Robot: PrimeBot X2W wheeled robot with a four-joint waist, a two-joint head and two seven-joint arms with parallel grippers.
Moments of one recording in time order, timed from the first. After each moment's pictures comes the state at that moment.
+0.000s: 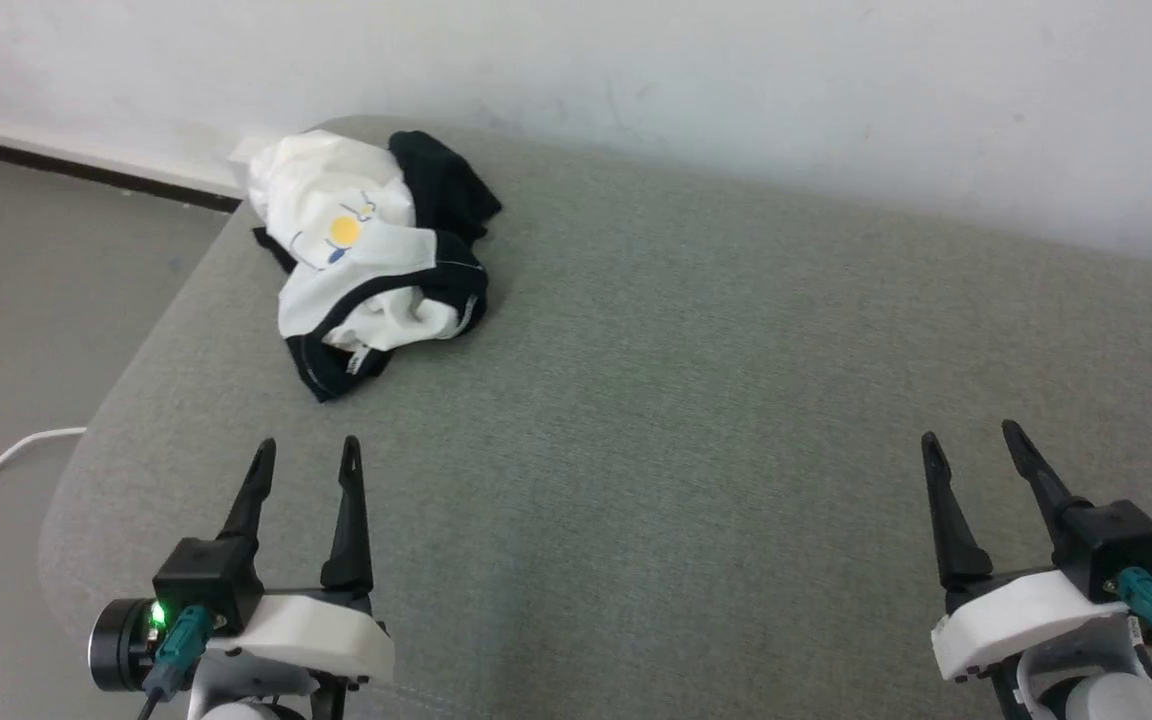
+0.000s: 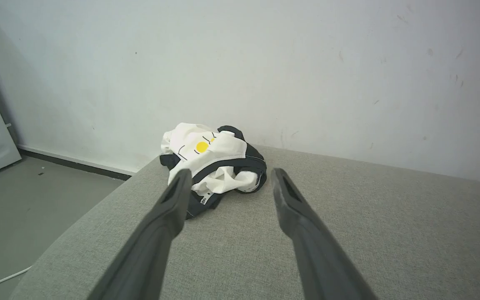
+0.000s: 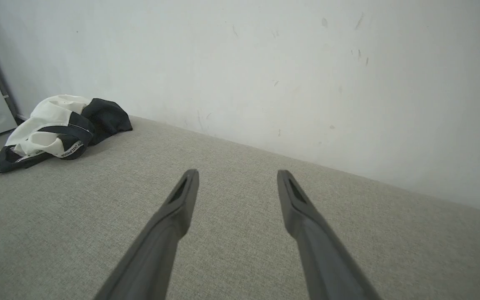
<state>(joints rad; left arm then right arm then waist) 0.01 0.05 -0.01 -0.02 -0.10 0.01 -0.13 0.00 -0.05 -0.05 0.06 0.00 0.13 -0.13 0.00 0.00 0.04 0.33</state>
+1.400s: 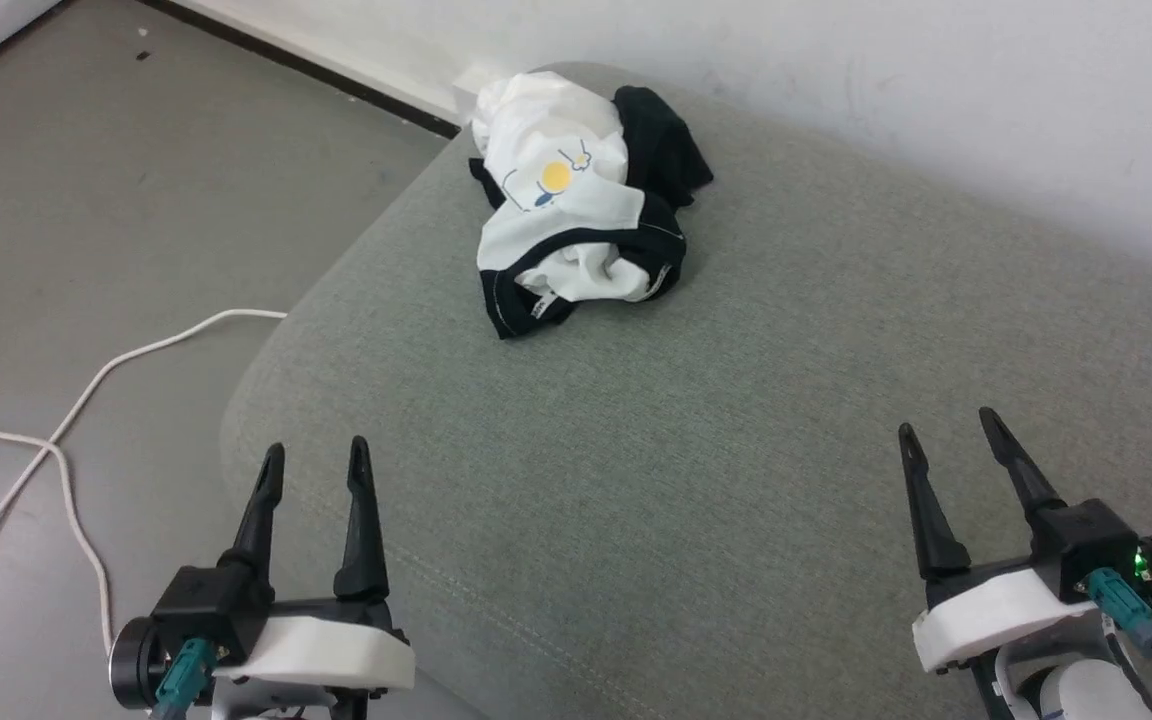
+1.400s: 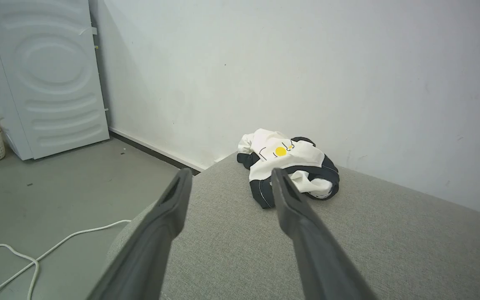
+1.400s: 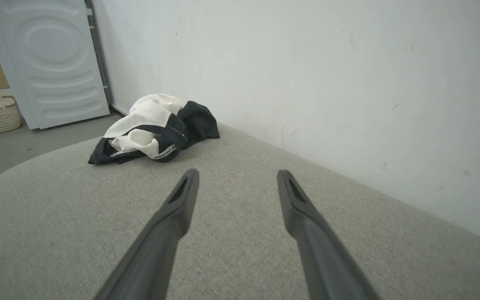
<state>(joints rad) 0.04 0.05 -0.07 -0.05 -0.18 0.07 -0.22 -0.04 -0.05 -0.02 0.12 -0.04 0.13 -0.22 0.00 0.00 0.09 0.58</state>
